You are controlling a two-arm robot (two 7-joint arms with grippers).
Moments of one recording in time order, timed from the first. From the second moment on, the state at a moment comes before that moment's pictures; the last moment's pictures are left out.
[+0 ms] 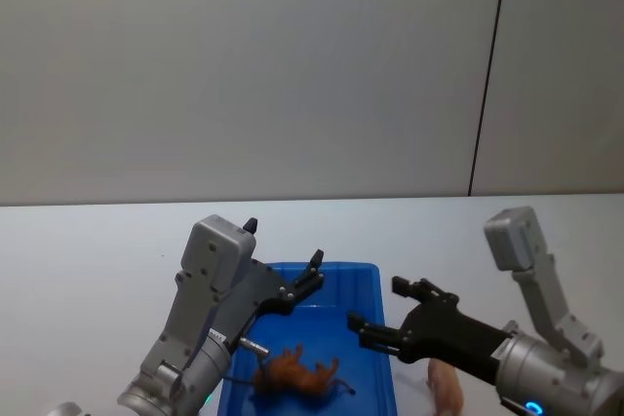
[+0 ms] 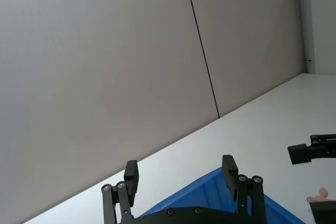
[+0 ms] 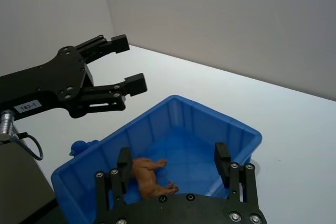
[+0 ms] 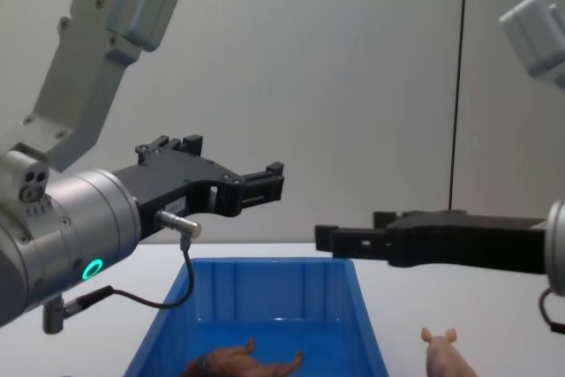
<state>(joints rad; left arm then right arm) -0.24 0.38 0.45 -1.63 -0.20 0.01 -0.01 0.23 0.25 -0.31 -1.57 0.32 0.30 0.53</state>
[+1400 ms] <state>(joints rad) -0.24 0.38 0.45 -1.63 -0.20 0.01 -0.01 0.06 0.38 -0.27 -1.61 0.32 0.33 0.38</state>
